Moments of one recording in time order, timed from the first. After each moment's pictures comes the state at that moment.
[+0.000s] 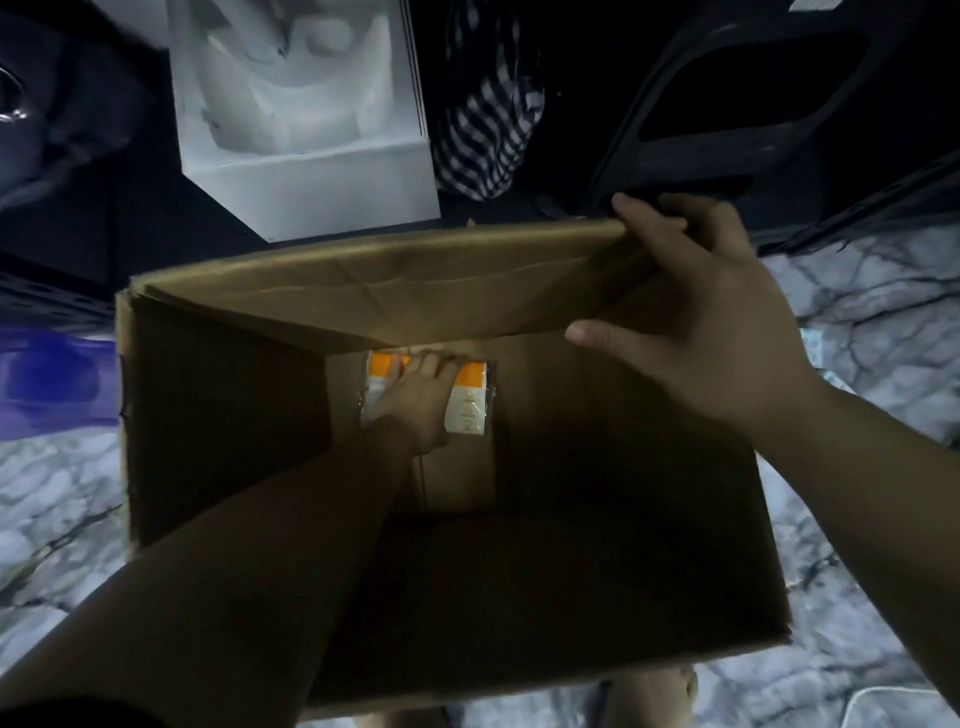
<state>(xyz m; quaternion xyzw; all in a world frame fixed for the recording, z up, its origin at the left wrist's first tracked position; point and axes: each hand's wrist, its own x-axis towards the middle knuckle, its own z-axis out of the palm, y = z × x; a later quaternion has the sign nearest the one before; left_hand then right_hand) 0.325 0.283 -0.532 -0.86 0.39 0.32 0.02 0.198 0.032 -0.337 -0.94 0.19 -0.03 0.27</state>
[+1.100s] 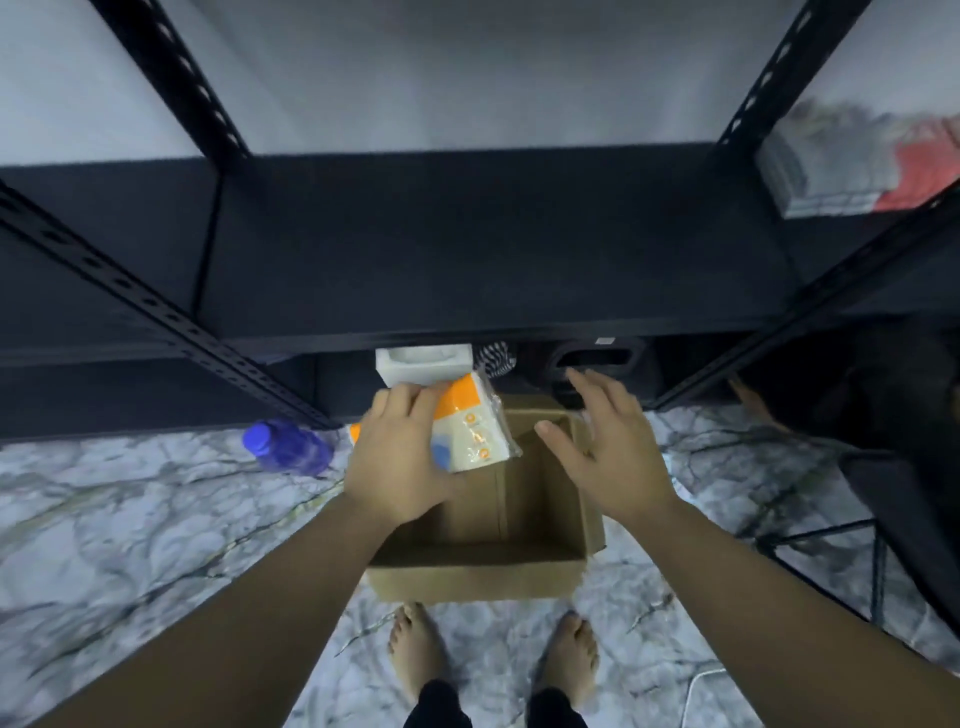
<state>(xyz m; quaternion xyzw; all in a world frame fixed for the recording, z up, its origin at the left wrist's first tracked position) 0.282 0.333 0.021 -0.93 0.31 0.11 -0.18 0.156 0.099 0.018 -0.93 0.21 -0.04 0.31</state>
